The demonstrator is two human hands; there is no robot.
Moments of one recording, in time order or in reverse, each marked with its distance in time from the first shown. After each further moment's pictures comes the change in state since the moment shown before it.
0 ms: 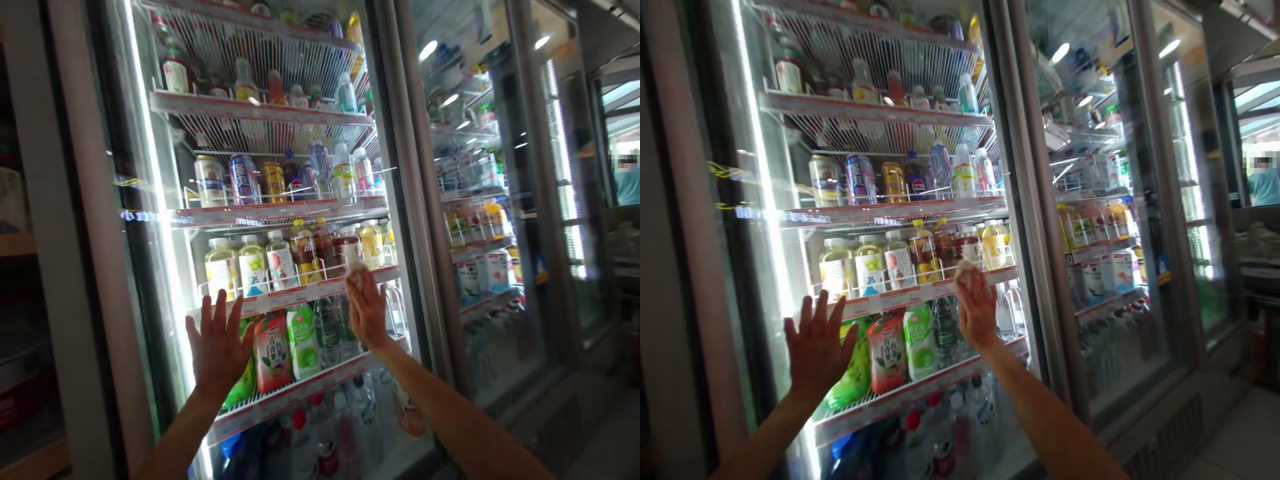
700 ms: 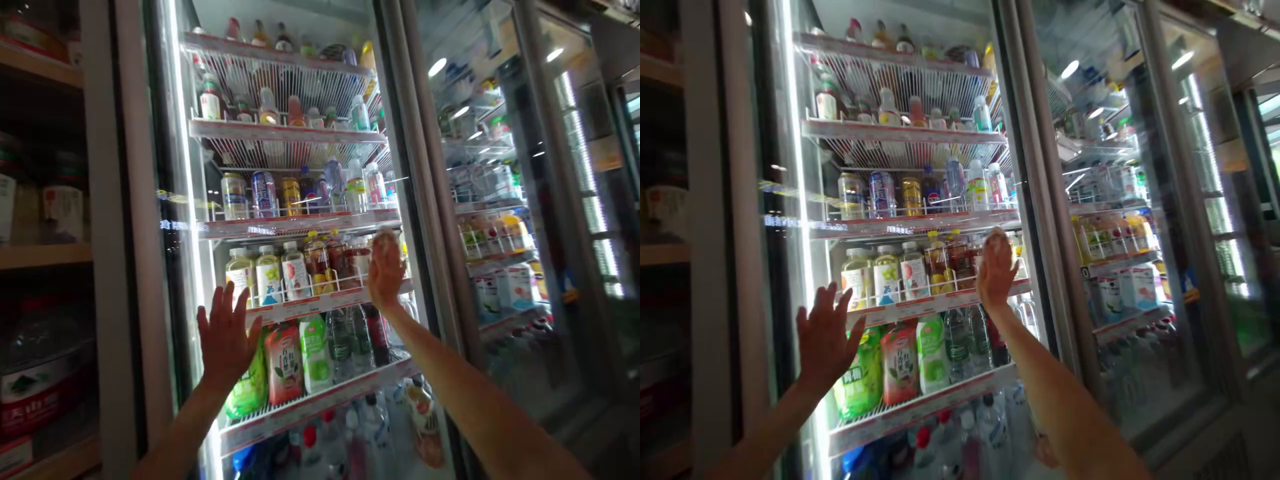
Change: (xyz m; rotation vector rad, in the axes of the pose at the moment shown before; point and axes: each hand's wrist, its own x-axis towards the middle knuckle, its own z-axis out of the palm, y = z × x) left_hand 0.025 -0.016 -0.010 0.032 0.006 -0.026; right_hand 0.088 -0.008 0.008 0.010 0.187 0.267
